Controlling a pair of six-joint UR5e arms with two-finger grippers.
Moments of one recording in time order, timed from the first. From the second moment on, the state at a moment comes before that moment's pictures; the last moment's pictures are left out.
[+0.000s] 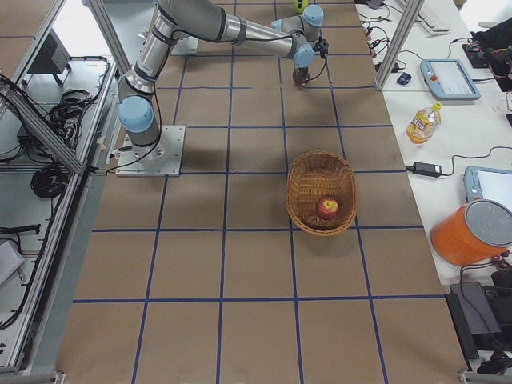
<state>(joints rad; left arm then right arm) -1.02 -2.25 -1.33 -1.15 1.50 0.73 1.88 -0.89 1.36 -2.08 -1.38 0.27</state>
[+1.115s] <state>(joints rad) -1.44 -2.05 -1.36 -1.38 1.49 0.16 1.87 -0.86 1.34 -2.12 -1.37 0.27</state>
